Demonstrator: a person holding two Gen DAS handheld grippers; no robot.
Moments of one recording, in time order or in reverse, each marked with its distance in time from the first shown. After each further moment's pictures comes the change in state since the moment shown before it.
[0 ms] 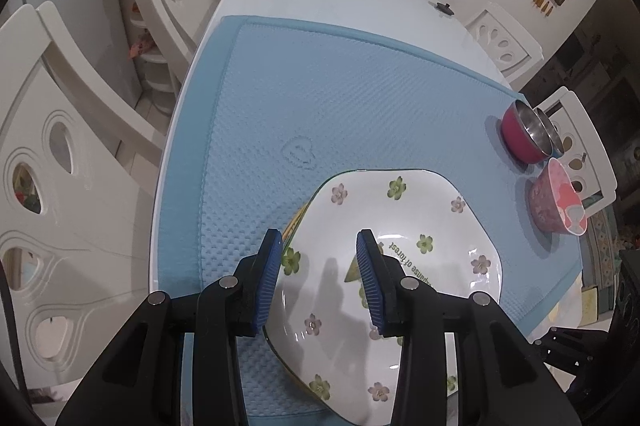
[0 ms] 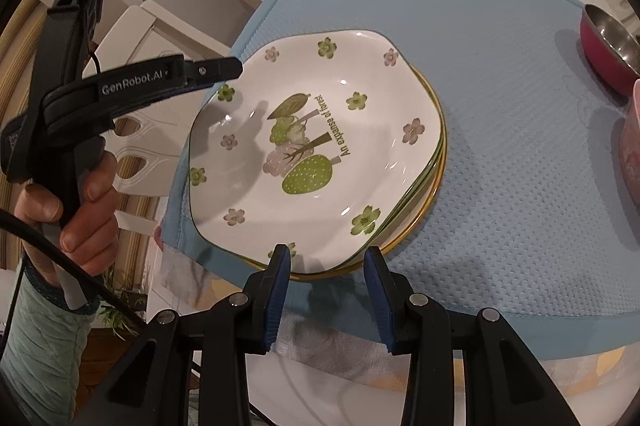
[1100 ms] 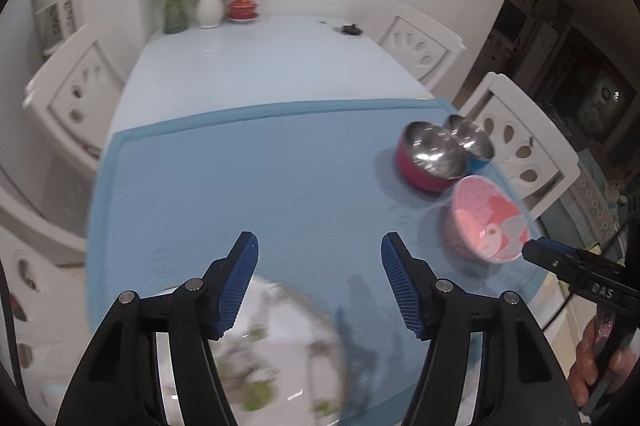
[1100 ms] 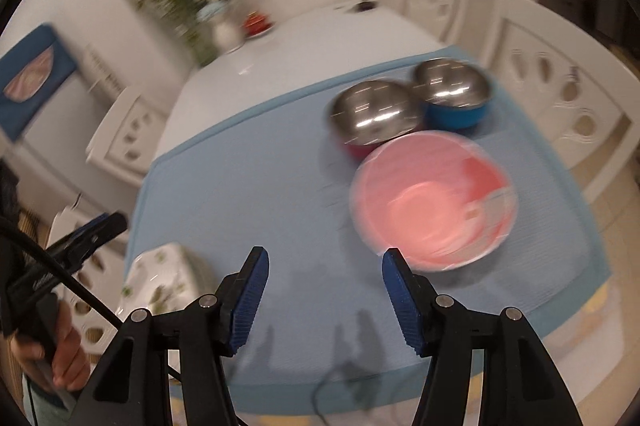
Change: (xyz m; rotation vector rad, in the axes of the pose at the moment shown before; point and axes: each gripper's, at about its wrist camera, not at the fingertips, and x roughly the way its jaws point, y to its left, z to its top) left arm -0.019 -0.172 0.046 0.243 -0.128 -0.086; right arm -0.154 -0.167 -0.004 0.388 -0.410 -0.244
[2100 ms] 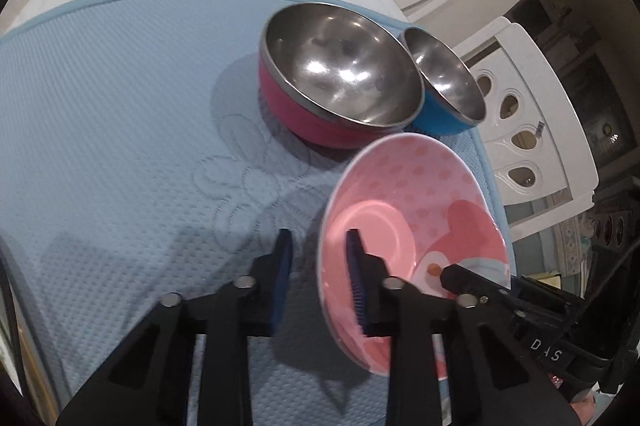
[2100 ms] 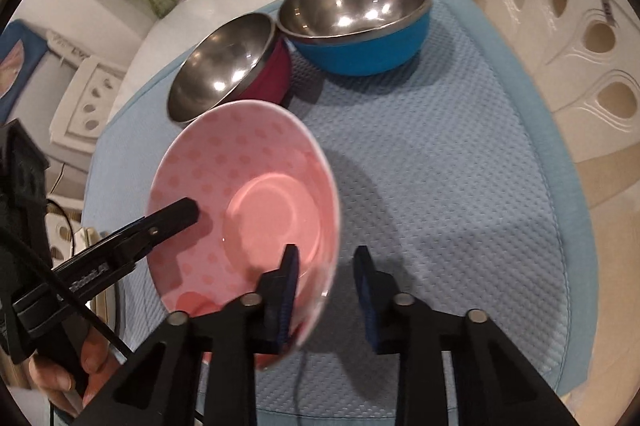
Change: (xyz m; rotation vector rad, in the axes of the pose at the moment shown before) left arm 0.172 -0.140 -0.022 -0.214 0.231 -0.109; right arm 0.095 -0.144 0.033 -0.038 0.282 0.088
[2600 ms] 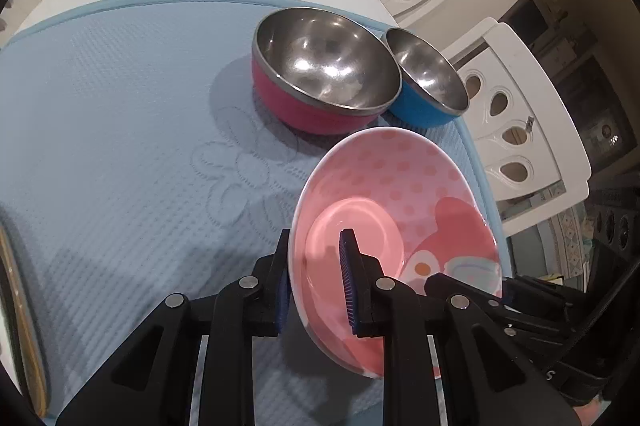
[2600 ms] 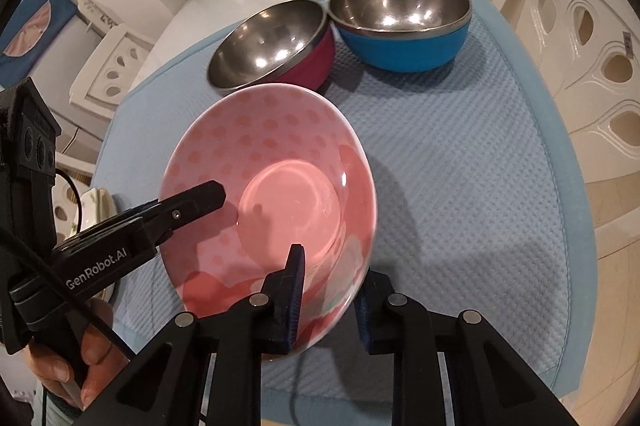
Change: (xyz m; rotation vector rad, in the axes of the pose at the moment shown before) left arm -0.016 -0.008 -0.019 0.008 -0.041 0.018; right arm -0.007 0.019 -0.014 -0.115 0.014 0.023
